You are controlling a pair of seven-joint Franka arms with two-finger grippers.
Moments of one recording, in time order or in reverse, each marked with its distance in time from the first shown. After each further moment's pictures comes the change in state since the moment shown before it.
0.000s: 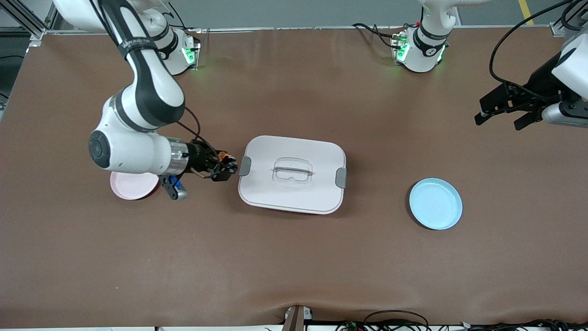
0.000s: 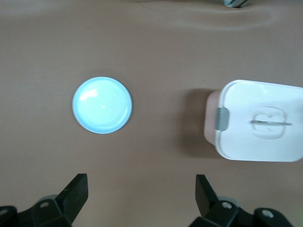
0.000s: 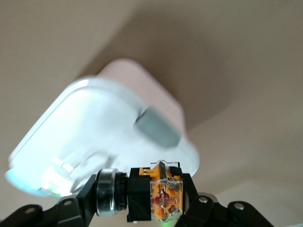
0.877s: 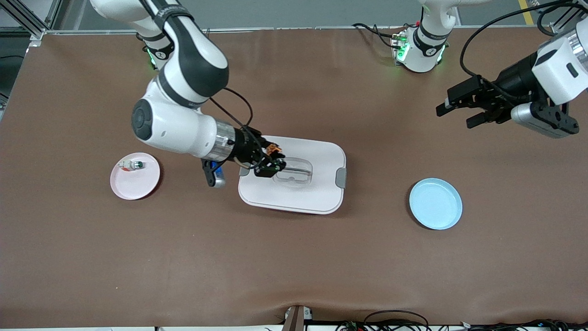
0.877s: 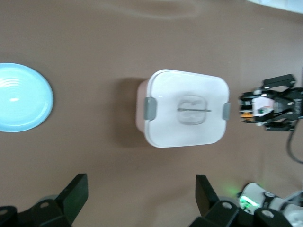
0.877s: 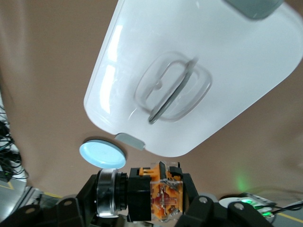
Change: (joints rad) left arm 0.000 0.047 -0.026 -0.006 -0.313 0.017 -0.002; right arm 0.186 0.080 0.000 0.197 0.074 0.186 0.409
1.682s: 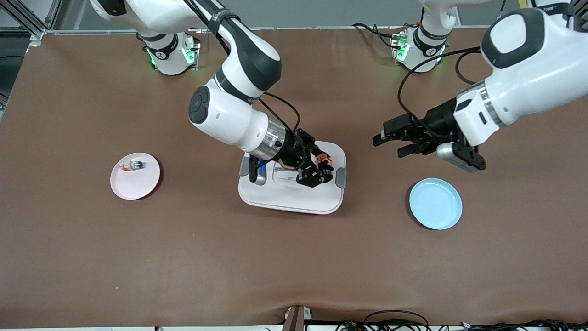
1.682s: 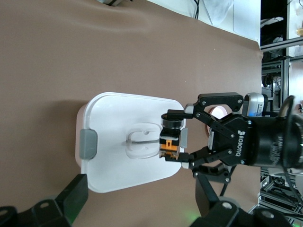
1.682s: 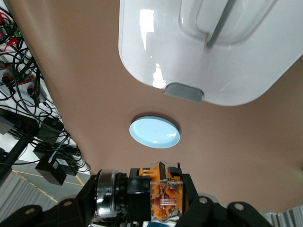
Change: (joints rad) left arm -0.013 0.094 -0.170 -0.159 -0.165 0.394 0.043; right arm 0.136 0.187 0.000 0.249 0.002 0.237 0.351
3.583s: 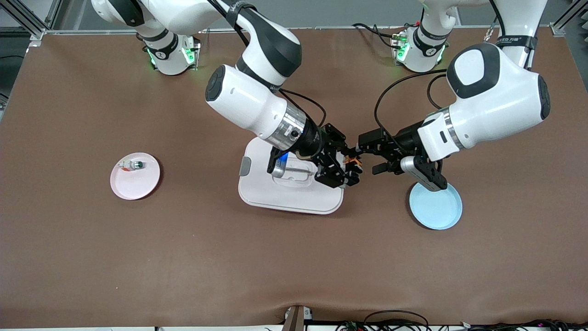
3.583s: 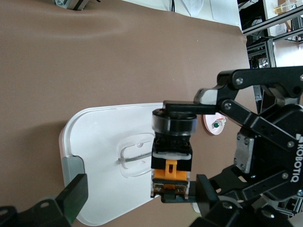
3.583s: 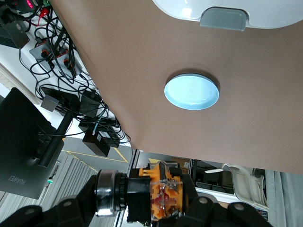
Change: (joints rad) left arm -0.033 0.092 -0.027 0.000 -0.049 0.106 0.195; right arm 0.064 0.085 -0.015 0.167 0.000 0.161 0.168
